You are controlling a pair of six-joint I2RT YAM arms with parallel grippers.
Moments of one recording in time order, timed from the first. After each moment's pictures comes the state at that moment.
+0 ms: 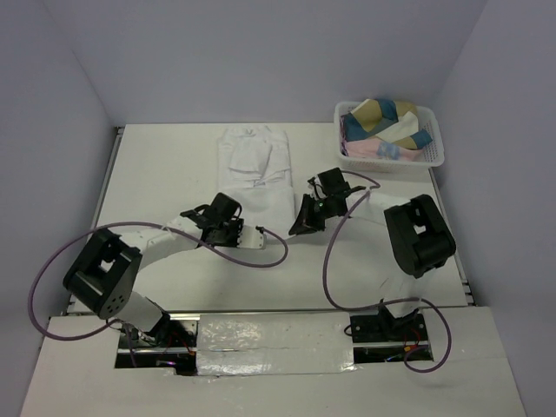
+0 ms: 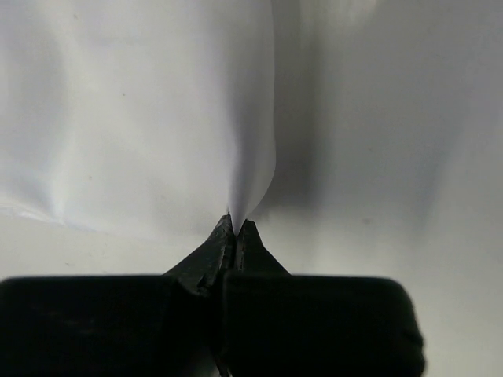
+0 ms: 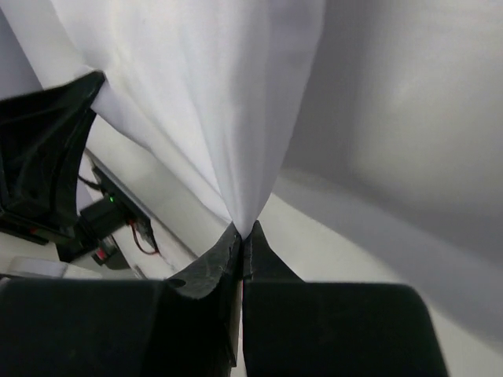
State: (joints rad) left arm -0.57 1.52 0.79 -0.33 0.04 1.09; right arm 0.39 1.77 0.96 -0.23 -0.62 0.64
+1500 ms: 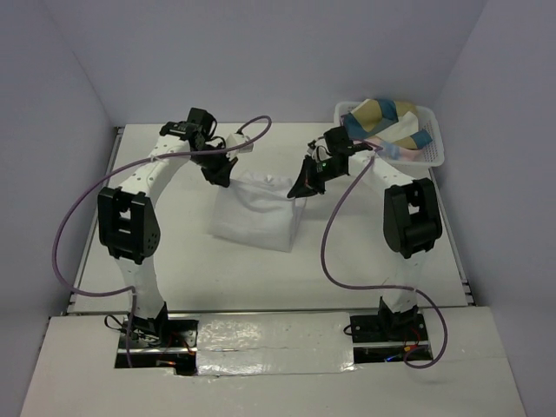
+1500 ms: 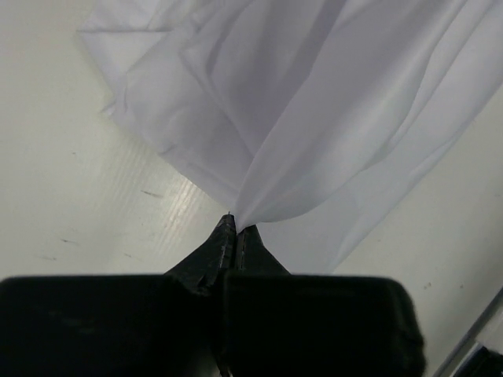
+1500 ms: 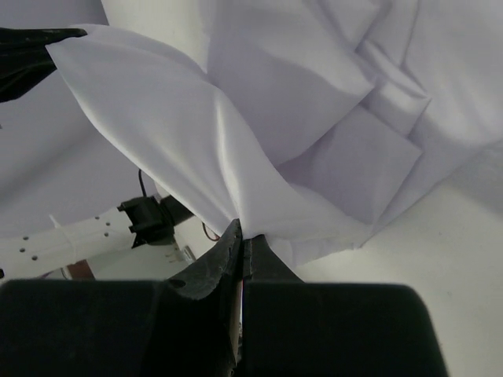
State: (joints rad) left arm -0.23 1.91 1.76 -1.04 0.49 0.73; right arm 0.29 1.92 1.48 -0.64 -0.79 0.52
